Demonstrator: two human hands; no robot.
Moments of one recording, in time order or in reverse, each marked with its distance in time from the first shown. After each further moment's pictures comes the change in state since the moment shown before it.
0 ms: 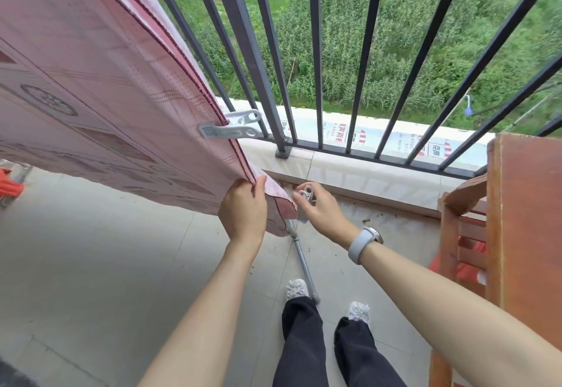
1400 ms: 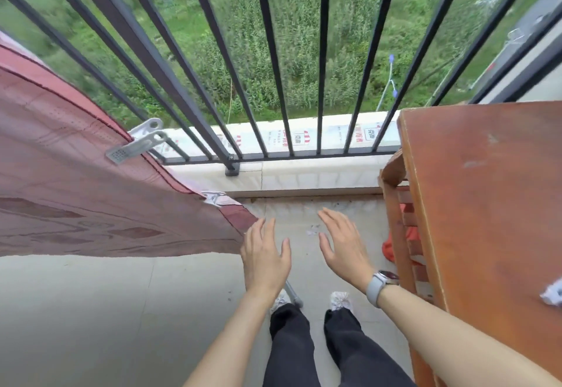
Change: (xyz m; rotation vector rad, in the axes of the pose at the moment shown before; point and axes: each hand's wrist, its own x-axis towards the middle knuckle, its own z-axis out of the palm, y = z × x) left_hand -0.103 0.016 0.056 0.079 -0.517 0.331; right_hand -0.110 0.089 -0.060 -0.511 0.352 -0.033
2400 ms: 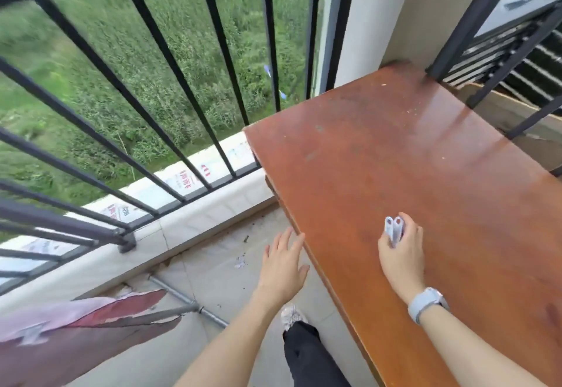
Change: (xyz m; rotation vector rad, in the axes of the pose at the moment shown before) left_hand -0.010 0.174 0.137 0.288 -0.629 0.689; right_hand -0.134 0.180 -0.147 0.082 0.746 0.947
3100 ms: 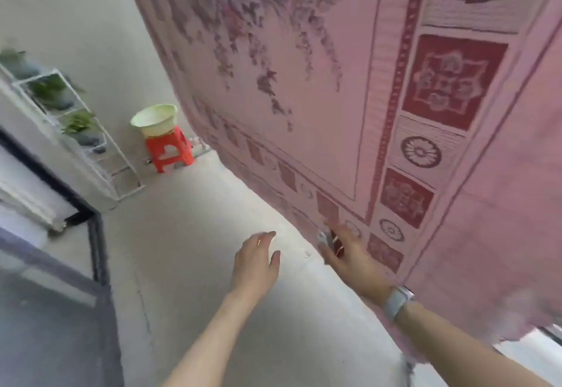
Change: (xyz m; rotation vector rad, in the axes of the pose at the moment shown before) left_hand -0.652 -0.347 -0.020 -0.263 1.039 -1.300; right_hand -0.652 -0.352 0.182 0.266 -1.377 -1.540
